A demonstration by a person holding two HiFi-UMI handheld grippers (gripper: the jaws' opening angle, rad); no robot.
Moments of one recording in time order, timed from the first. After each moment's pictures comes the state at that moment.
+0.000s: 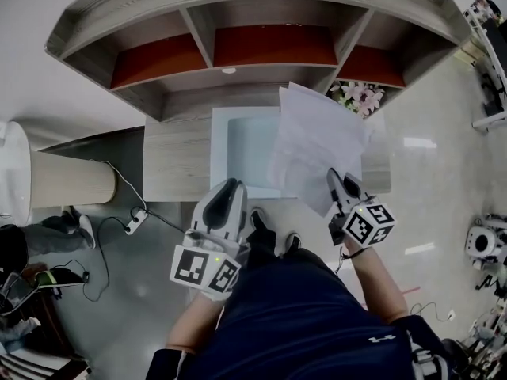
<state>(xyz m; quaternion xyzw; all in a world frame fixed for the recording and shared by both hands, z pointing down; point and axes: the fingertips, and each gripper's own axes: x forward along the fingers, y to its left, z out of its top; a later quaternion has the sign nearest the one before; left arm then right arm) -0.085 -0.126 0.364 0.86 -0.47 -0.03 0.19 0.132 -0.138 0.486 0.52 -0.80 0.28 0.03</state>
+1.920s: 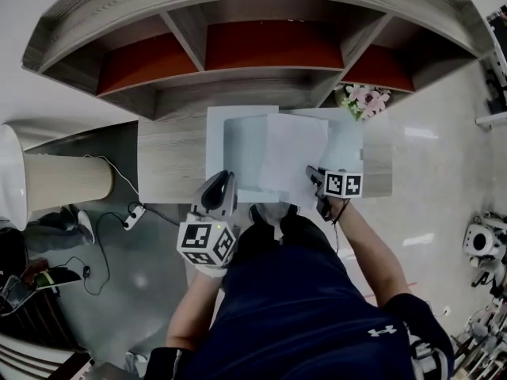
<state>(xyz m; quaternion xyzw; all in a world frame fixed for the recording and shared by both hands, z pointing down) -0.099 -0.185 0.485 0.83 -0.50 0.09 0.23 0.125 -0.187 0.715 0.43 -0.73 0.51 0.15</state>
